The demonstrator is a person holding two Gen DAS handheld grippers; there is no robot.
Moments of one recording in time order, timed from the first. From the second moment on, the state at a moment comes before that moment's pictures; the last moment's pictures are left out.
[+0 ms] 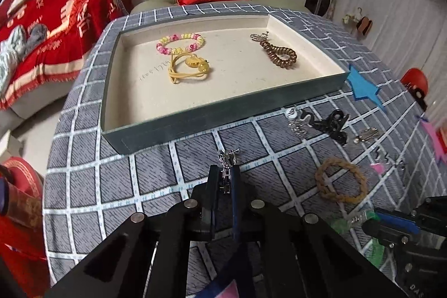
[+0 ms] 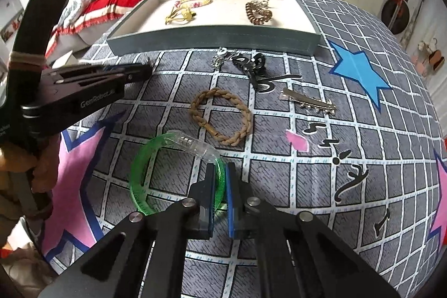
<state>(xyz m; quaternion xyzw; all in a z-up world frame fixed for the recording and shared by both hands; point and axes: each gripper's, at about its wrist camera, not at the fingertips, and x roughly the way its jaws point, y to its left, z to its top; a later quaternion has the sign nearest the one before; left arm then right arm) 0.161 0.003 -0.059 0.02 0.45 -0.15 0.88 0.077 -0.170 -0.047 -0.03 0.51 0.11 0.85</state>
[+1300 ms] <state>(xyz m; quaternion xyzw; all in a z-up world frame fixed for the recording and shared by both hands) 0.307 0.043 0.013 -0.04 0.41 -0.09 0.91 0.324 -0.211 0.020 0.08 0.47 0.09 0.87</state>
